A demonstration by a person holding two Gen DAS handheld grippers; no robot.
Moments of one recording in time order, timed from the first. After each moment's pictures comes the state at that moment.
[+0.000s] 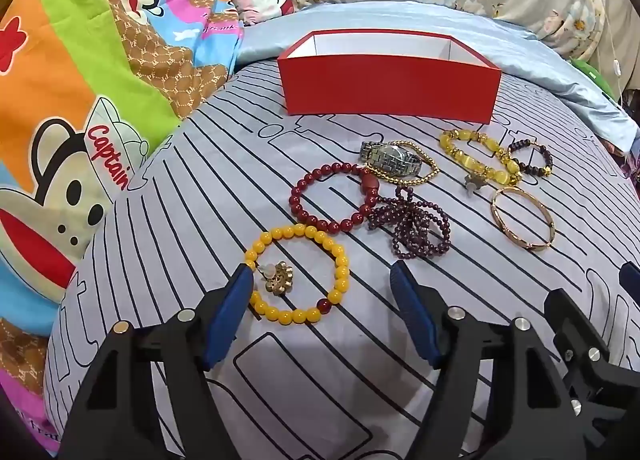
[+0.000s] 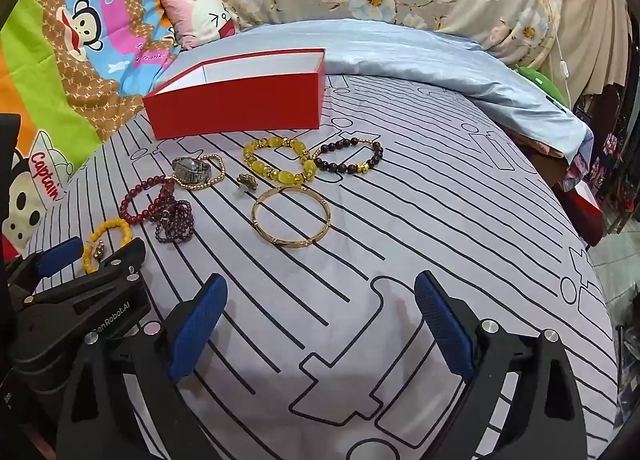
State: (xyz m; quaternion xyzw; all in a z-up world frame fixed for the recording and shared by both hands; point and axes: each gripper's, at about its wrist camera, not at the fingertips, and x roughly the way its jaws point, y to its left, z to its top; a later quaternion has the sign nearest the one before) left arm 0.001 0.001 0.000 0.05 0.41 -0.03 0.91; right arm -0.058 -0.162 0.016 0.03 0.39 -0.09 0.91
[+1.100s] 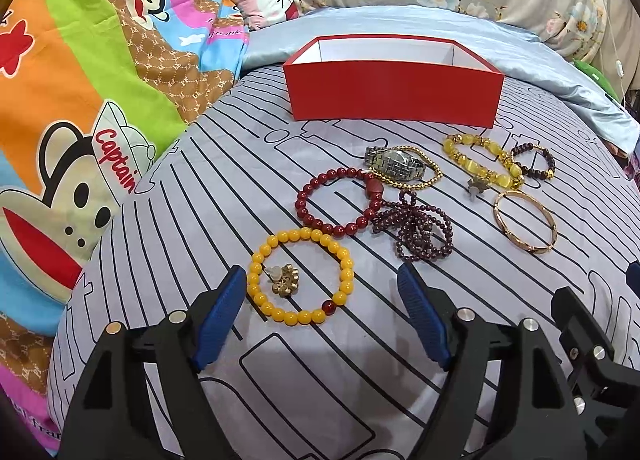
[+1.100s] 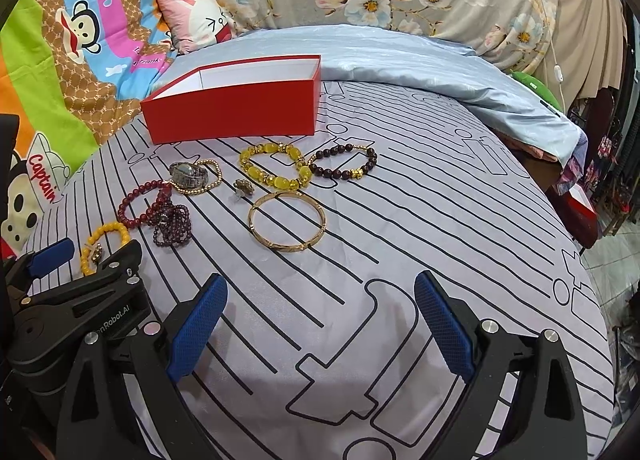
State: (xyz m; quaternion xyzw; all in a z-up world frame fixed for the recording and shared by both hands) left arm -0.003 0.003 0.007 0.06 0.40 -0.02 0.92; right arm -0.063 -0.163 0.019 0.02 0.38 -0.10 0.92
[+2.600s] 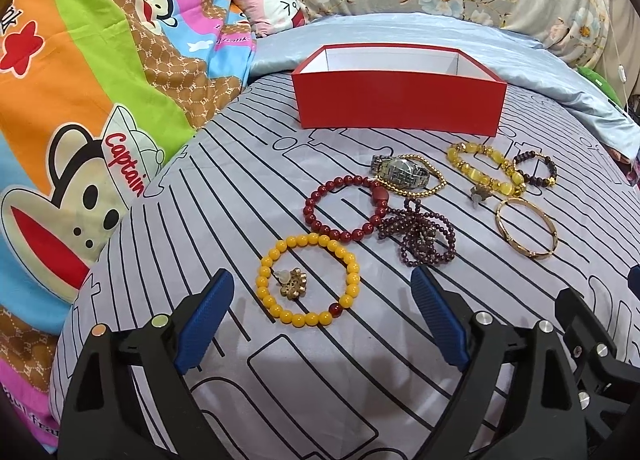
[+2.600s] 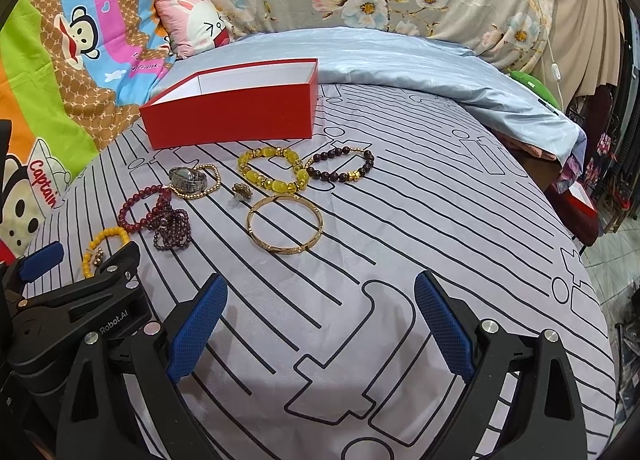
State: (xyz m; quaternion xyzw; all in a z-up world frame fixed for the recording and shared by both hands) left arm -0.008 0.003 0.010 0.06 0.38 -0.01 0.92; right arm -0.065 -0.166 0.020 0.03 0.38 -0.10 0.92
